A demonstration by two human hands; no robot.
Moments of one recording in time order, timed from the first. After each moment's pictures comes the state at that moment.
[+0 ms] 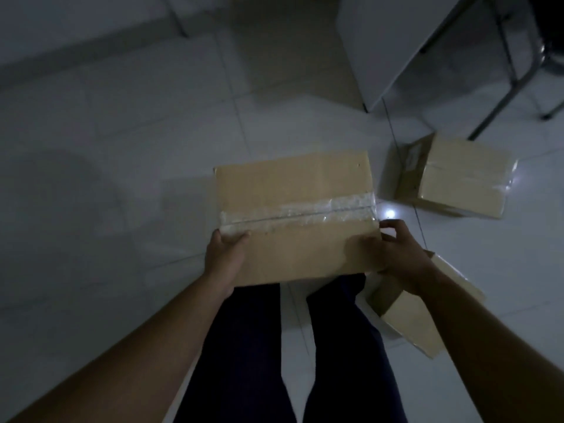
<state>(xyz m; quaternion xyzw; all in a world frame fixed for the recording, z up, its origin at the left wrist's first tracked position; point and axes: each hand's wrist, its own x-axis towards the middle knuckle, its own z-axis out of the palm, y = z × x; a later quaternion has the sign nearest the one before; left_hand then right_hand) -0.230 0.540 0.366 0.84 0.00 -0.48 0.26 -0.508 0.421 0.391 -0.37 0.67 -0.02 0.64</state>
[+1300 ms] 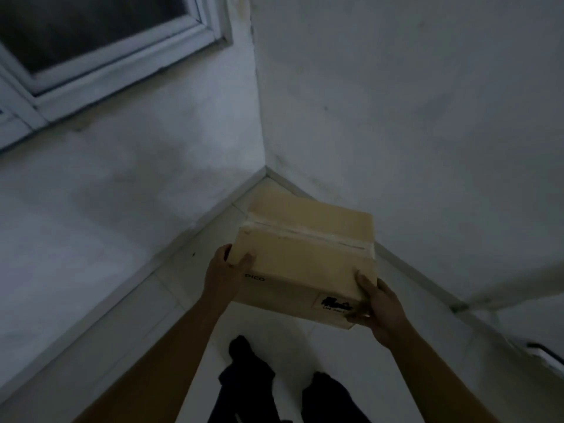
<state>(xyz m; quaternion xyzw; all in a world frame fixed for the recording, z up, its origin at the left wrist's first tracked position) 0.447 0.831 0.647 0.85 0.15 -0.12 0.49 0.349 0.552 0.622 -0.53 0.42 0.11 0.73</state>
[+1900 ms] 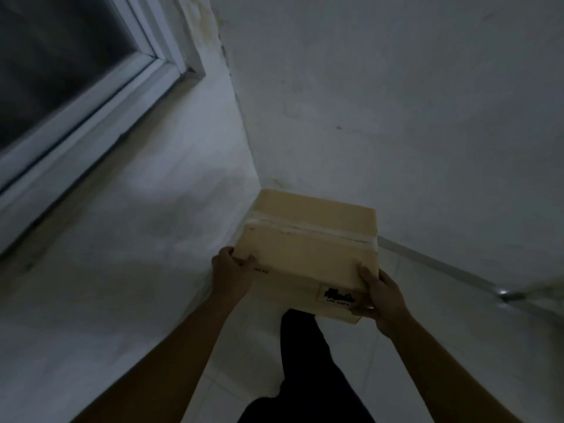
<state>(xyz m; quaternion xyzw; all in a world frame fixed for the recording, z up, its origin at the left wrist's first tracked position) 0.772 0.889 0.618 0.90 0.07 -0.18 0.39 0.621 0.653 0.580 -0.48 0.52 0.03 0.71</state>
